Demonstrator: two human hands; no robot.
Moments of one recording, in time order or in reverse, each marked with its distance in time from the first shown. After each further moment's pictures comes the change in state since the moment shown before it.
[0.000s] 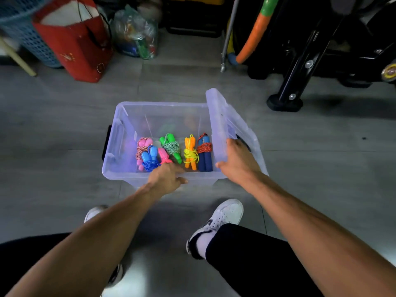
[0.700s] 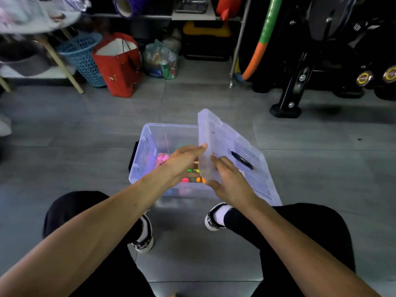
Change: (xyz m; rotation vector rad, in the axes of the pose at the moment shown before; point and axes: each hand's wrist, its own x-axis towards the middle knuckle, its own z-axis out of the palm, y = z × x) left_hand -0.185 0.043 -0.073 -1.208 -0.134 -0.065; right_hand -0.178 -0.071 0.005 0.239 0.066 -0.380
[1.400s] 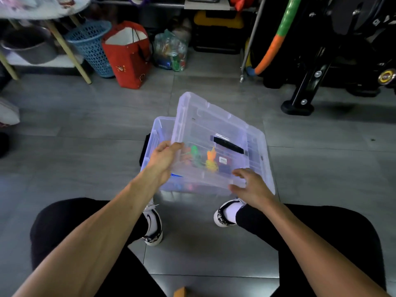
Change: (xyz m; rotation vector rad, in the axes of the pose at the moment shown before) left_hand -0.002 -0.017 -0.073 -0.368 0.326 0.065; right_hand -0.007 0.045 0.028 0.160 -0.138 0.379
